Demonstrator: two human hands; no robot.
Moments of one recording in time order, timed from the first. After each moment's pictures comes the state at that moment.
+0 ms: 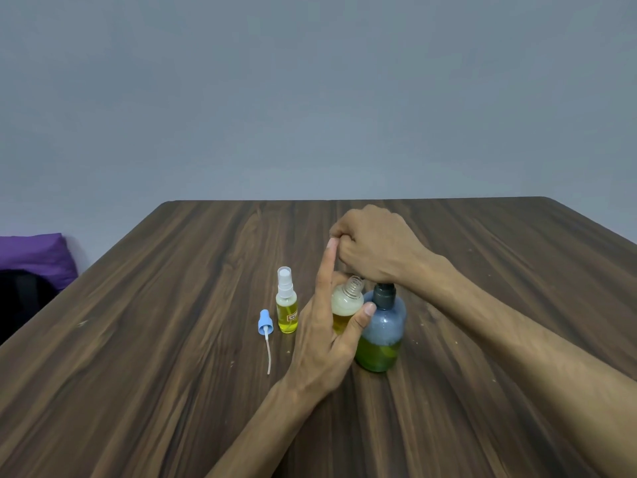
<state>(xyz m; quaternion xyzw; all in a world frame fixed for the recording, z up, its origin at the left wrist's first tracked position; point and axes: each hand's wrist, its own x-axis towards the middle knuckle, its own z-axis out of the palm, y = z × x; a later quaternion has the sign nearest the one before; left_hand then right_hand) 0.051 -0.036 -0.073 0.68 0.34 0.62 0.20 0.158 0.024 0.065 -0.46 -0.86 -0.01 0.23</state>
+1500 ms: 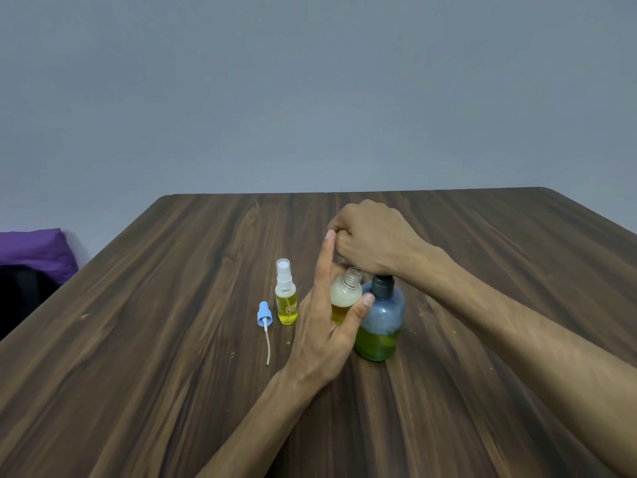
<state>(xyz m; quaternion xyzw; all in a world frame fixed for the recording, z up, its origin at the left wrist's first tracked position) 0.050 -0.036 -0.072 0.67 0.34 0.62 0.21 0.158 0.023 0.064 -0.47 -0.86 0.00 0.21</state>
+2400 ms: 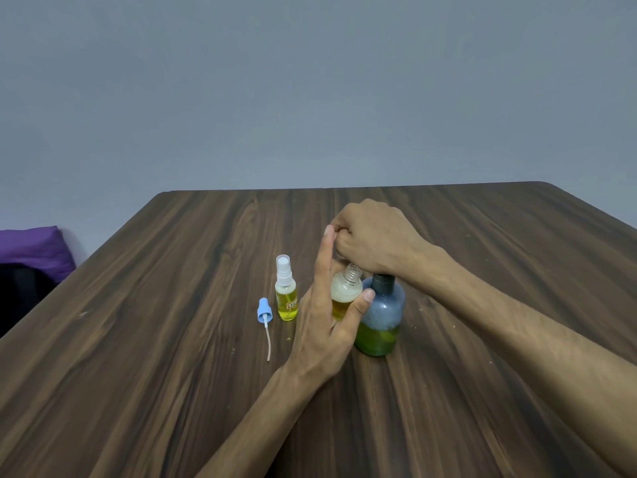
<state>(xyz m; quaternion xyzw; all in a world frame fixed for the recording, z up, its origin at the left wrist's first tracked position) 0.050 -0.036 -0.071 0.67 0.34 0.62 0.22 0.157 0.021 0.061 -0.49 -0.85 -0.01 0.19</state>
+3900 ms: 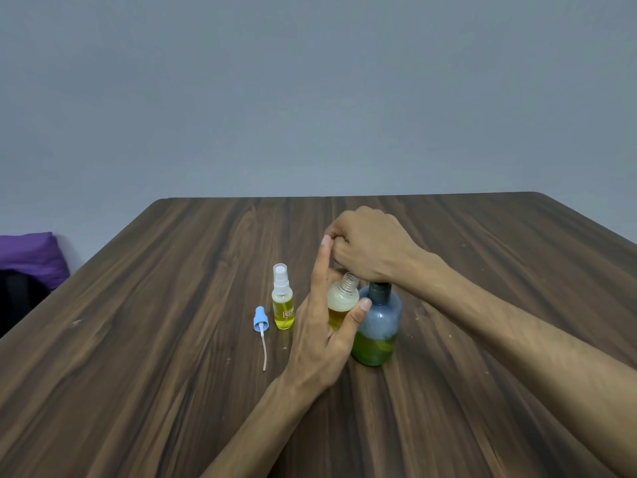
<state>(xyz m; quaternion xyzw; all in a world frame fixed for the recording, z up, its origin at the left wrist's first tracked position) 0.051 -0.036 -0.073 0.68 0.34 0.62 0.21 0.156 0.021 0.062 -0.48 -0.85 -0.02 0.21</state>
